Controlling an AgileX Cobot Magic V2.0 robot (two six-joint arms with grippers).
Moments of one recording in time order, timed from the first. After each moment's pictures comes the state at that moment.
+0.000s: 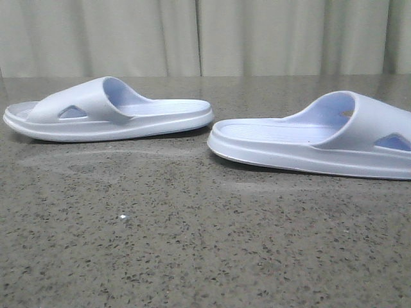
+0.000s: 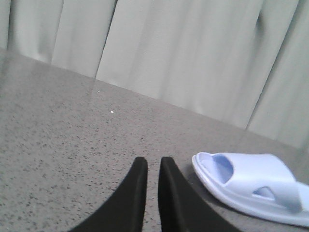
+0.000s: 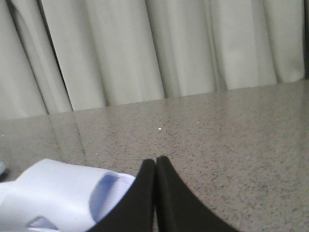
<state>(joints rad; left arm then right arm) -0.01 0.00 0.00 -0.32 0.04 -0.04 0.00 -0.01 0.01 0.32 -0.01 -0.17</state>
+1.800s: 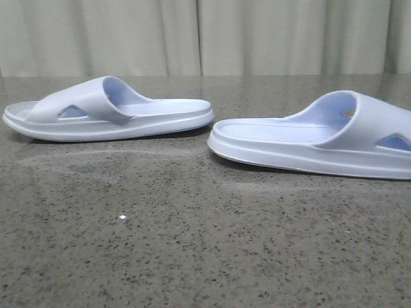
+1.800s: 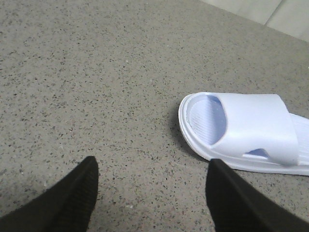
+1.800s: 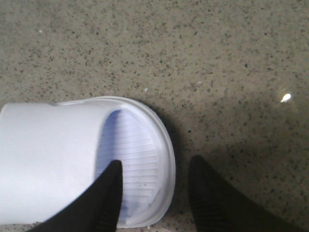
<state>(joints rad) -0.01 0.73 -0.54 -0.36 0.43 0.03 -0.14 0.98 -0.63 0.52 0.59 -0.26</state>
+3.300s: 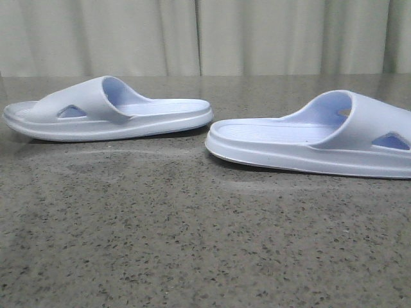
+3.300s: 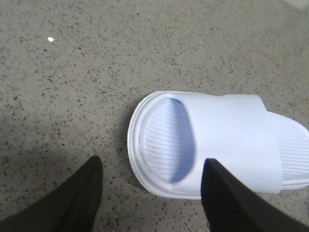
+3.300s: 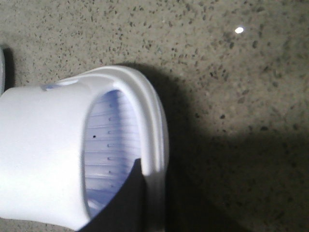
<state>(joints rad) 0.02 1.25 -0.80 -0.88 0.53 0.50 -0.41 1.33 -0.68 1.02 0.94 -0.77</state>
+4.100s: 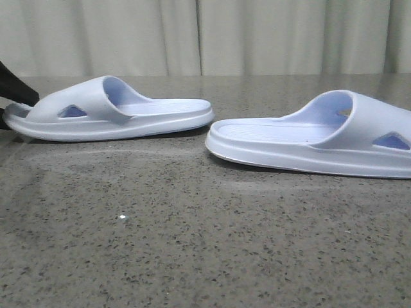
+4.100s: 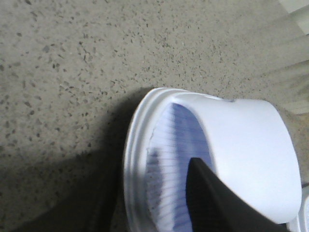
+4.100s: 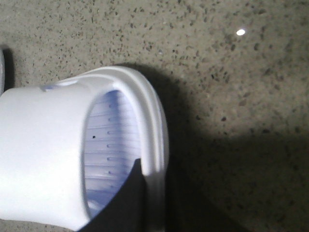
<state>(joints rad) 0.13 1.58 -0.83 -1.41 0.80 1.01 -0.41 1.33 -0.68 1.02 0.94 -0.77</state>
